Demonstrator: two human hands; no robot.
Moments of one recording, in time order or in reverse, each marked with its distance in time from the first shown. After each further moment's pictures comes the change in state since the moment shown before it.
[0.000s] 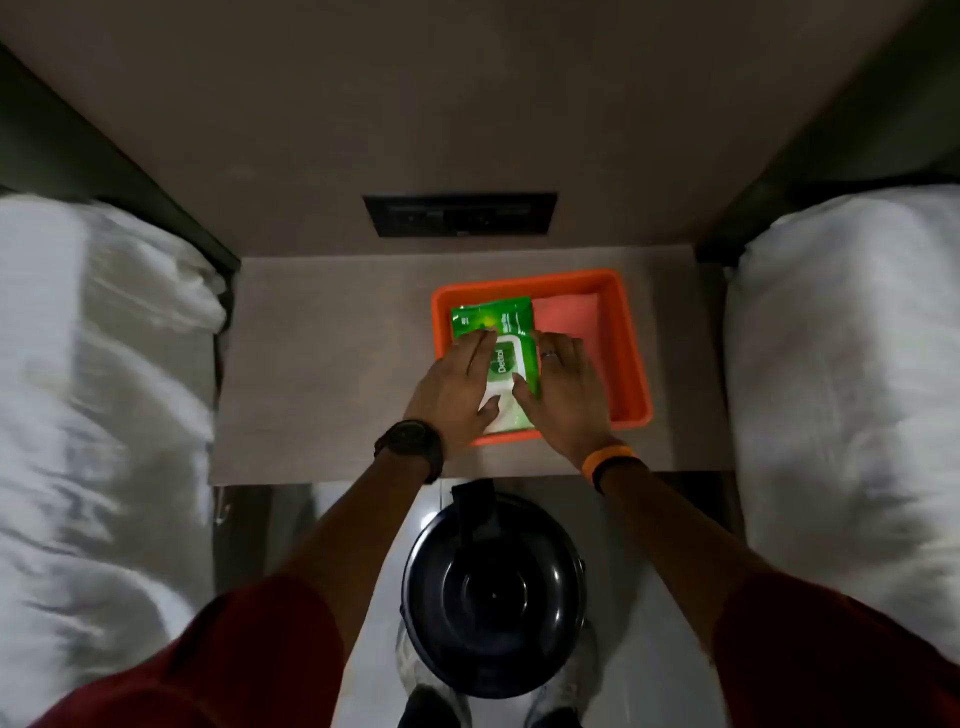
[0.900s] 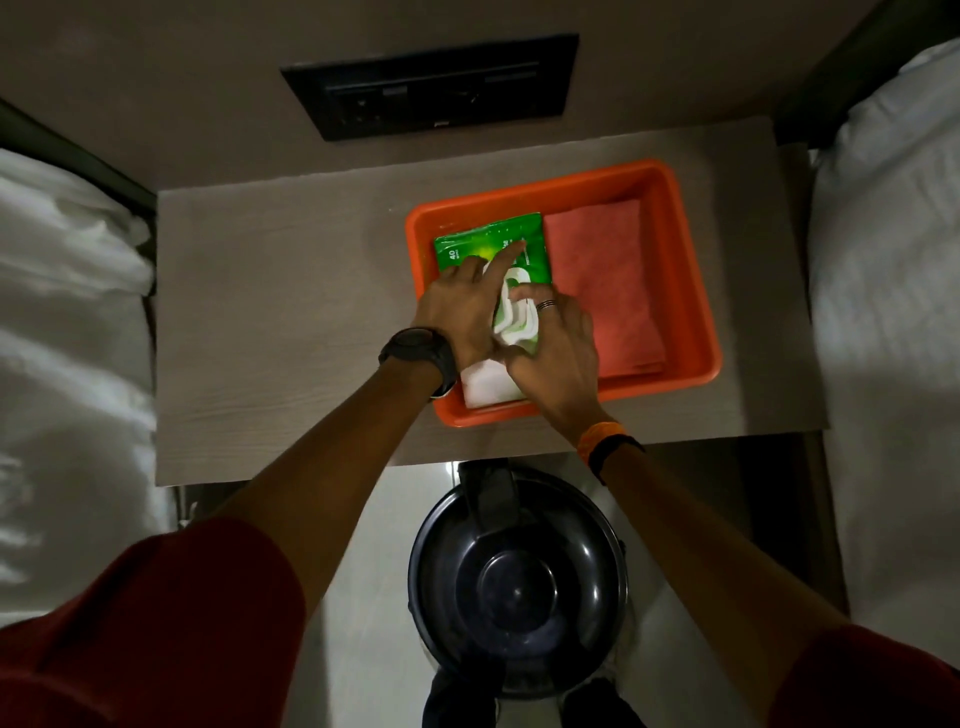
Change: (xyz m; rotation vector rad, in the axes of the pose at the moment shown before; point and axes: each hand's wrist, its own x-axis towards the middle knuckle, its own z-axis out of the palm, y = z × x) left_hand 0.082 -0.041 0.064 0.067 -0.155 0.011; right_hand 0.019 0.009 0.090 0.453 -0.027 0.307
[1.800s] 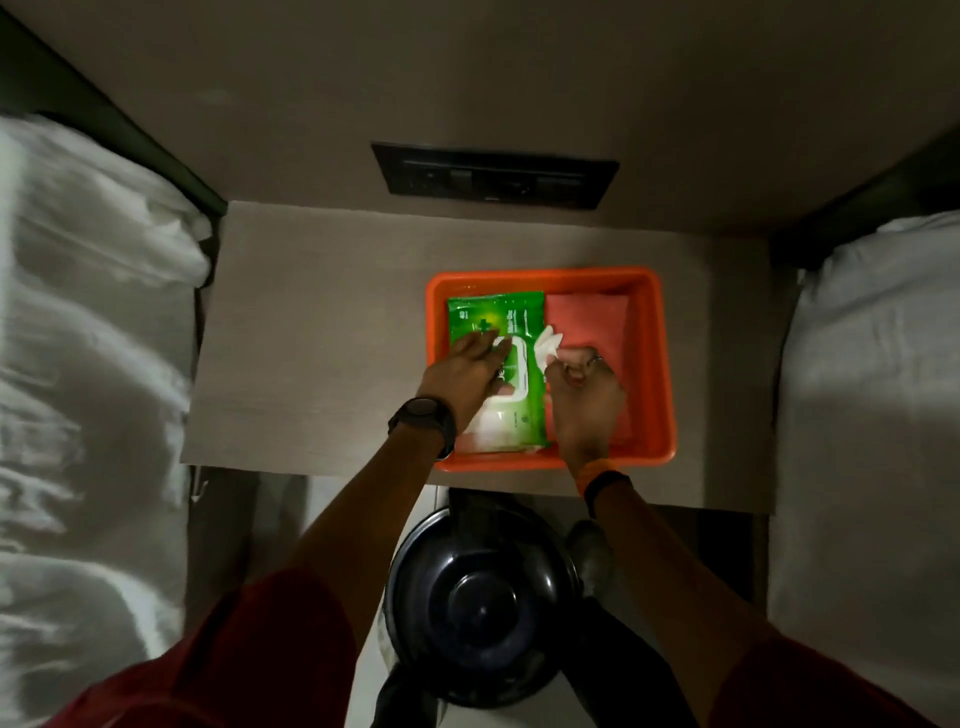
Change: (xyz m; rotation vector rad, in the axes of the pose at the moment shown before) left_hand -0.023 -0.009 0.002 -0.089 -0.164 -0.124; right_hand 0.017 -0.016 -0.029 0.276 0.233 0.180
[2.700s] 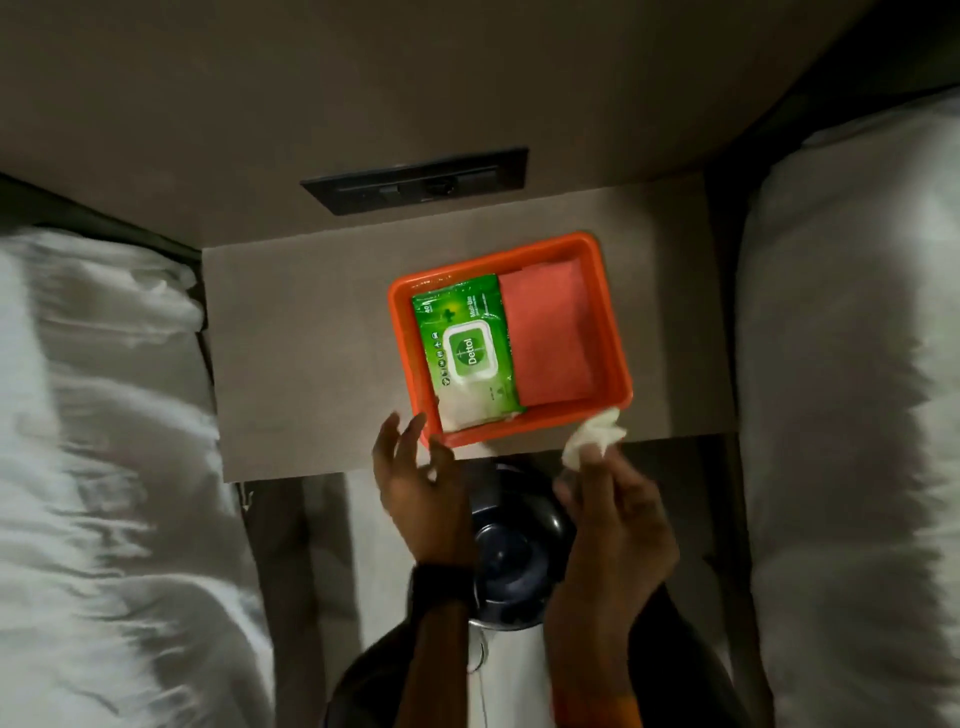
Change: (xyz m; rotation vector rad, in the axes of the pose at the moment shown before) left_hand -0.155 0.117 -0.043 -0.724 0.692 -0.708; right_hand -0.140 -0.104 -0.123 0.652 0.376 0.617
